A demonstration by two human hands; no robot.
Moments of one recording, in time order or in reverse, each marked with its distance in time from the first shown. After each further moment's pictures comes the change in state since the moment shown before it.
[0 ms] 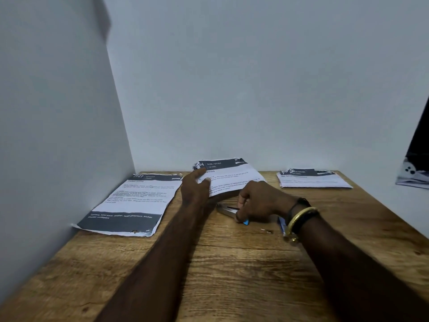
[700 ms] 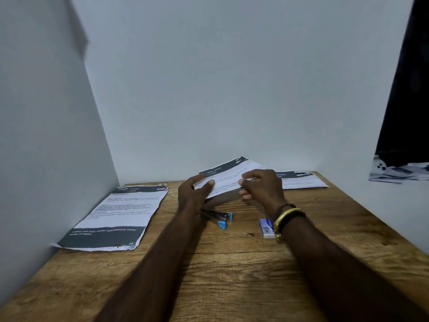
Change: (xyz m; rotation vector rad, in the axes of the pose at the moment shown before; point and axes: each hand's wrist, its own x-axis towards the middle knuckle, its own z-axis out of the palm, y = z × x) left_hand -0.014 0.012 0.029 -0.485 -0.110 -0.199; right_hand 0.000 0.036 -0.006 0.868 0.652 0.179
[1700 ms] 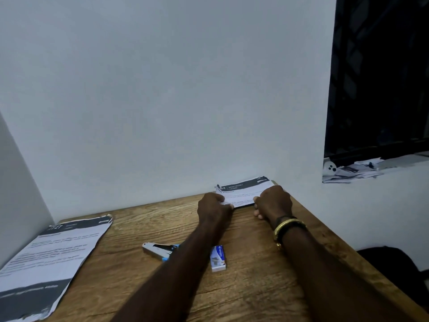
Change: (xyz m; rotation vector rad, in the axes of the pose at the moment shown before) left_hand -0.005 -0.054 0.168 0.741 -0.169 0.162; right_hand 0.062 0.050 -0.126 -0.408 0.356 0.229
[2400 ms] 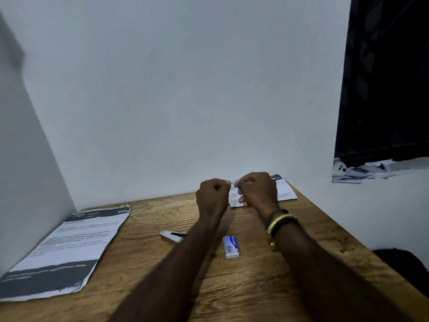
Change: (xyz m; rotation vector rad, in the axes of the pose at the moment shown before) left_hand -0.016 0.016 -0.046 -0.215 0.129 0.160; right_hand -0.058 -0.054 0.012 0.238 -0.127 -0.246
